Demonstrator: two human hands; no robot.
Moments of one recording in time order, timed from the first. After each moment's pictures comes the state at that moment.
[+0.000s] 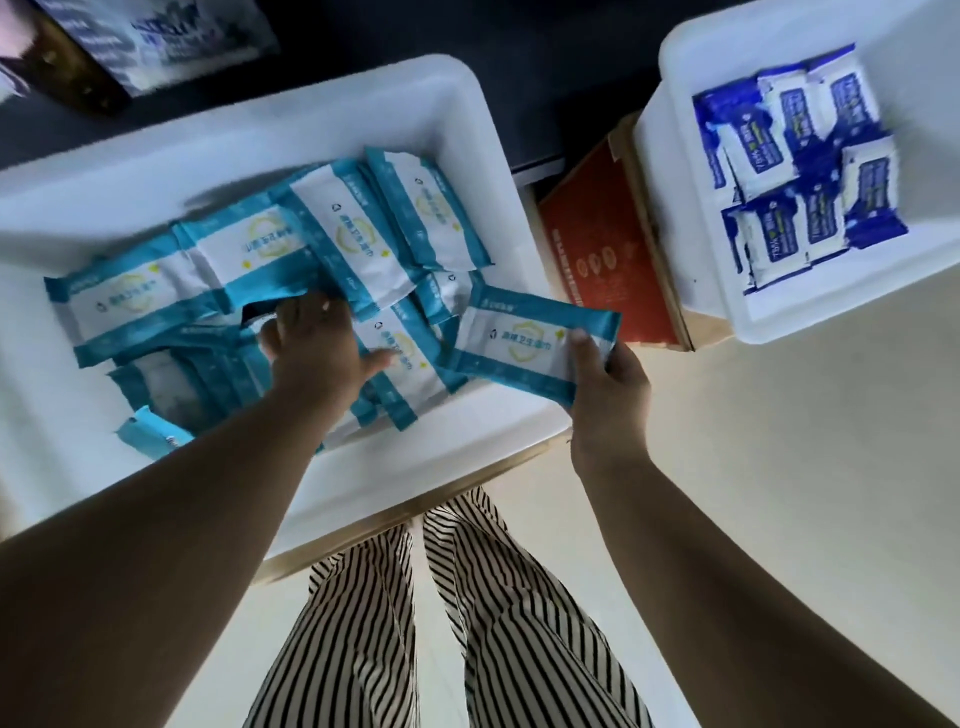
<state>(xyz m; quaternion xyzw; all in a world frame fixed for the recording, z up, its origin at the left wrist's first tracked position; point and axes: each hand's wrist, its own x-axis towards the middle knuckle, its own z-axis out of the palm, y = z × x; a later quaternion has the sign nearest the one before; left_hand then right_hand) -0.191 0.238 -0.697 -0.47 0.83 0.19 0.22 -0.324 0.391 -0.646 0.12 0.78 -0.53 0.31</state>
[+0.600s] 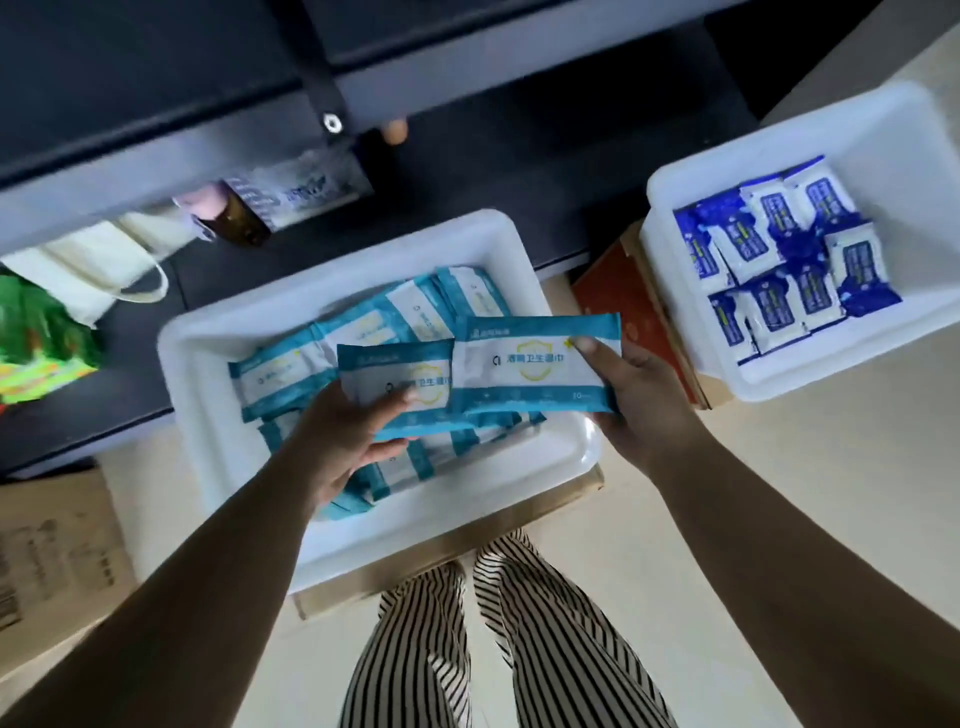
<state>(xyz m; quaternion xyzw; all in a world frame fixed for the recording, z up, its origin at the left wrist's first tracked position) -0.162 0.223 -0.559 -0.57 0.45 0.69 0.01 -0.353 0.356 -0.545 0.11 0.62 -0.59 0.50</state>
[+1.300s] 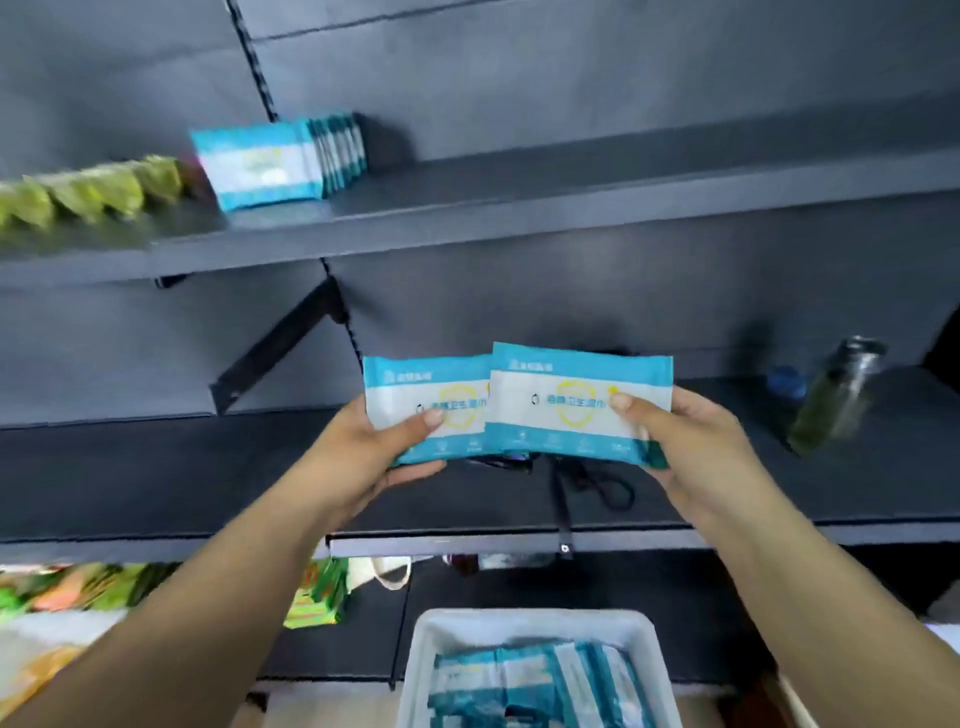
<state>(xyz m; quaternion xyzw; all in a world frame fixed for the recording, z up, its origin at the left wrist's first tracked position) -0.098 0.174 -0.146 -0.42 0.56 0.60 -0.38 -0.323 0.246 -0.164 -0.27 0.50 -0.69 0.45</state>
